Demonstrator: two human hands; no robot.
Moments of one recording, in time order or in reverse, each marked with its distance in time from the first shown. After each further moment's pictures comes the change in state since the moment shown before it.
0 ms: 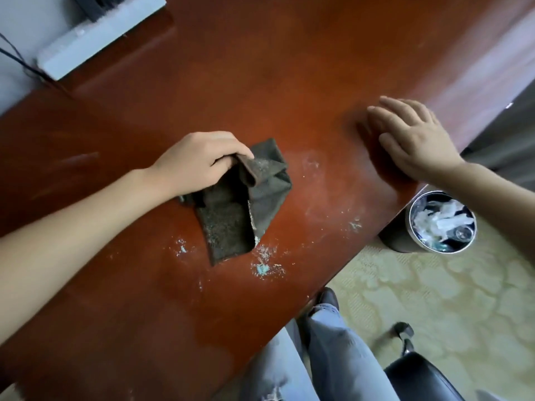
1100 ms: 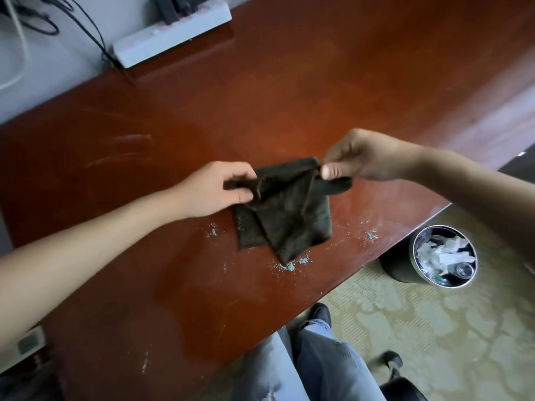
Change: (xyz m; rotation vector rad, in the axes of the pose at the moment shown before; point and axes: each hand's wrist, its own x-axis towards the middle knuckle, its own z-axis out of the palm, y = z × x) left_hand -0.067 0.024 -0.014 -0.569 -0.087 -0.394; right_hand 0.053 -0.142 -0.059 0.732 -0.681 -0.289
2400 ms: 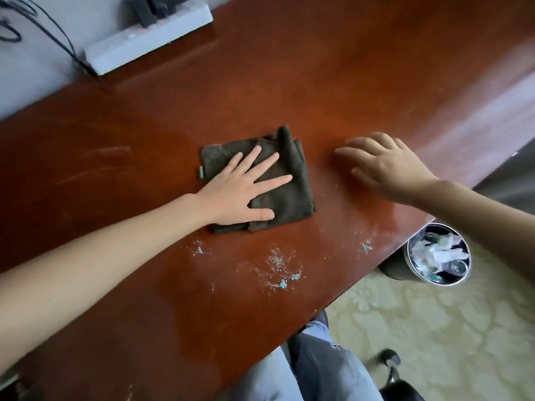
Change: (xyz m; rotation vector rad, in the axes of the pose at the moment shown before) left_hand 0.070 -0.046 0.033 0.996 -0.126 0.208; right_hand -0.029 0.094 -0.005 -0.917 0.348 0.171
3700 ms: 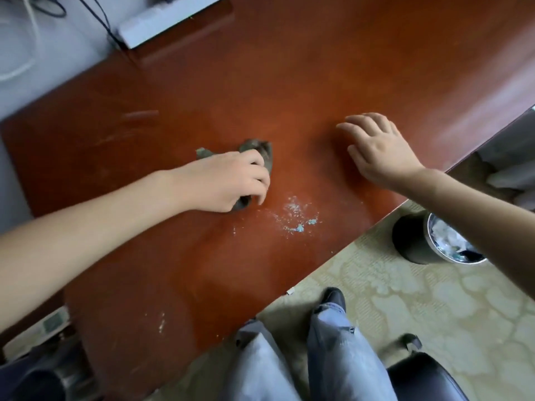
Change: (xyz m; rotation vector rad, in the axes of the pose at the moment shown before) left_hand -0.088 0.036 -0.042 -0.070 0.128 0.370; right_hand -0.030 -0.066 0.029 0.110 0.204 0.112
